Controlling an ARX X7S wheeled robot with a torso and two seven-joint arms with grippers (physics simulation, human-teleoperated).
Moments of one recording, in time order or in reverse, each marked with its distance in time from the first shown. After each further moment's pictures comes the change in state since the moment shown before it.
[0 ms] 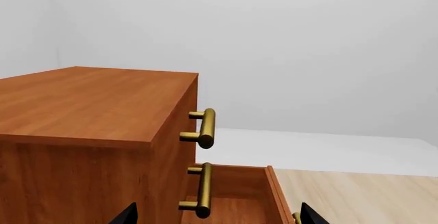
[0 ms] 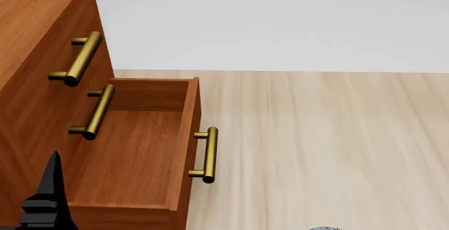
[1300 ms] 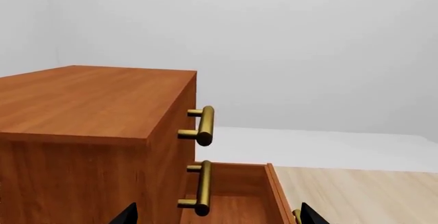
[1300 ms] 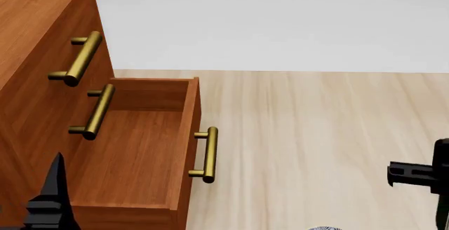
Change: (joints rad) left arm -0.008 0.005 0.018 -0.008 0.008 -0.004 -0.001; right arm 0.628 0.316 -0.280 -0.283 0.345 0.560 0.112
